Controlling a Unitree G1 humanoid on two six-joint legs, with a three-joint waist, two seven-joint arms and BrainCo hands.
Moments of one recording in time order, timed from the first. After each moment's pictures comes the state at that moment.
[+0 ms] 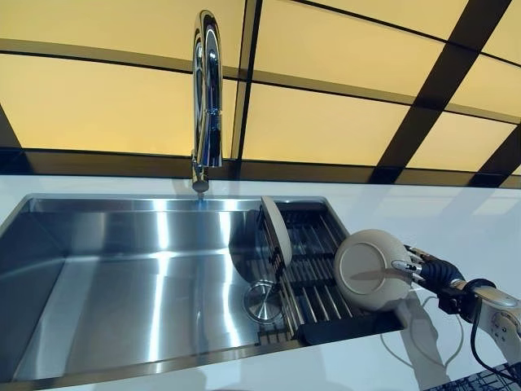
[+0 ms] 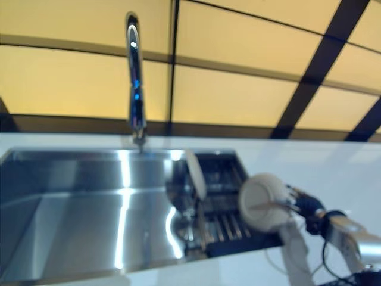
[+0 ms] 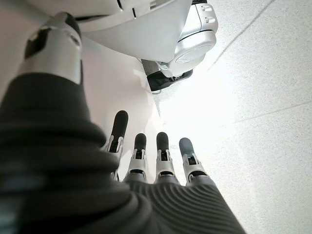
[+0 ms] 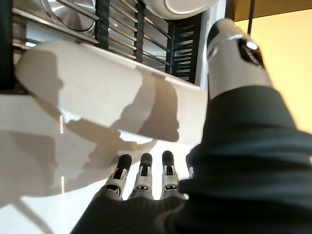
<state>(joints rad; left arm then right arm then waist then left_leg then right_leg) 0.15 0.38 -0.17 1.23 -0.11 -0.07 0.01 -0.11 -0.81 -0.15 0.08 0.70 0.59 0.23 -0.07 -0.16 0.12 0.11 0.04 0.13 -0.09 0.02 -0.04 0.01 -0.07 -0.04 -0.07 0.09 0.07</state>
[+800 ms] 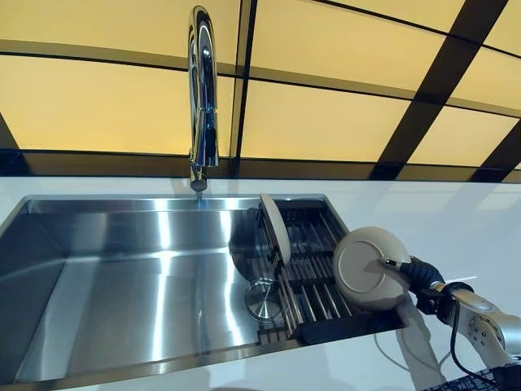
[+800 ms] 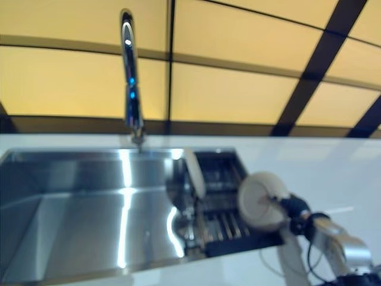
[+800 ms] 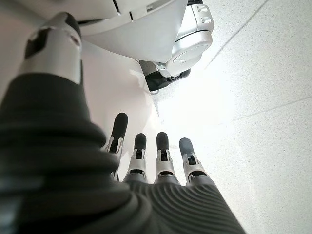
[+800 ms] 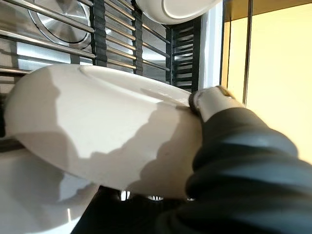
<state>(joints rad) 0.15 0.38 -0.19 1.23 -0.11 -0.07 0.01 -0.11 -0.72 -0.11 0.04 0.72 0.59 0.12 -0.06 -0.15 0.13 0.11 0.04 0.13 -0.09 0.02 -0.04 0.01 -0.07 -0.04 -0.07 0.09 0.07</state>
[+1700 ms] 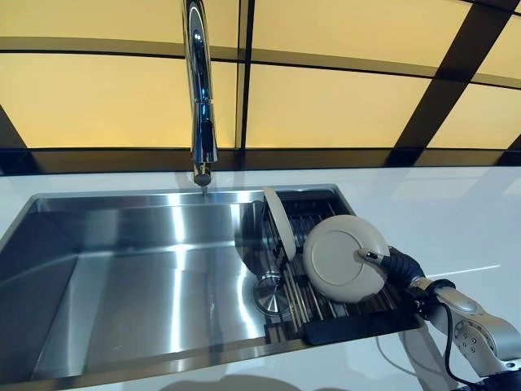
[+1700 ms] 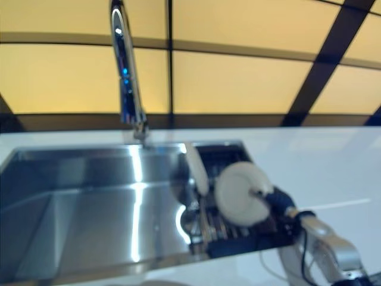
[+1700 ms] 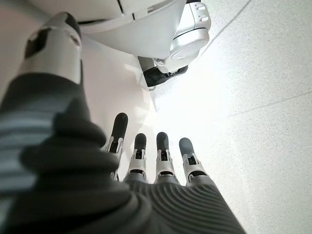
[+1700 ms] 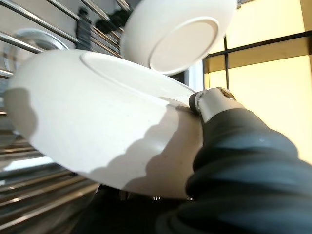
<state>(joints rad) 0.13 0.36 -0.19 1.22 -0.11 -0.08 0.01 -0.09 -0.72 -0.03 -0.11 0.81 0.44 0.10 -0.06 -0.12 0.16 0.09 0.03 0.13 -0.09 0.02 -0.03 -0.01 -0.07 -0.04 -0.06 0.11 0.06</state>
